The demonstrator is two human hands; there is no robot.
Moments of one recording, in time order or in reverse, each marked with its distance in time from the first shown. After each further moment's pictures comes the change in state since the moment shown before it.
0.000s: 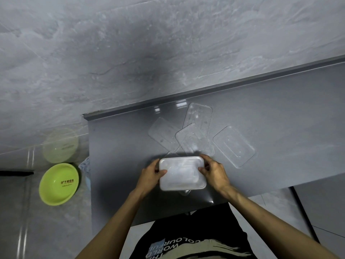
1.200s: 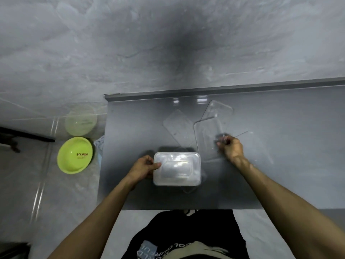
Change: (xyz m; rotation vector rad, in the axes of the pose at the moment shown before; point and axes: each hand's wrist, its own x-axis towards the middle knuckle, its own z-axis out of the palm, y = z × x) left_hand -0.024 -0.006 -0.037 -0.336 0.070 -0.281; right_hand 0.104 -0.009 -0.026 0.360 0.074 0.158
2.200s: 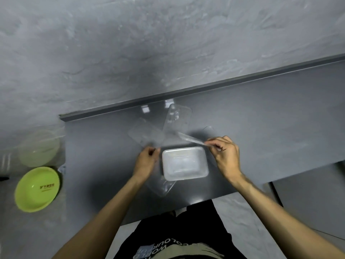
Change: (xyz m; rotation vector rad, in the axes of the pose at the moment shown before) left_hand -0.004 0.076 0.115 0.224 0.095 0.244; right_hand -0.100 -0.009 -0.096 -0.364 0.302 -0.682
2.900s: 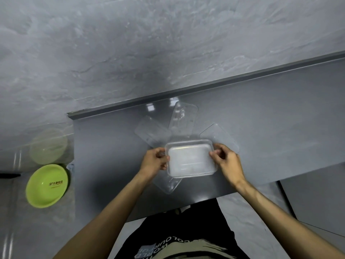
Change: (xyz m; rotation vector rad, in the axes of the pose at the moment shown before) left_hand -0.015 0.004 -0.003 -0.230 -0.152 -0.041; right_hand -0.028 0.018 0.017 0.195 -0.193 0.431
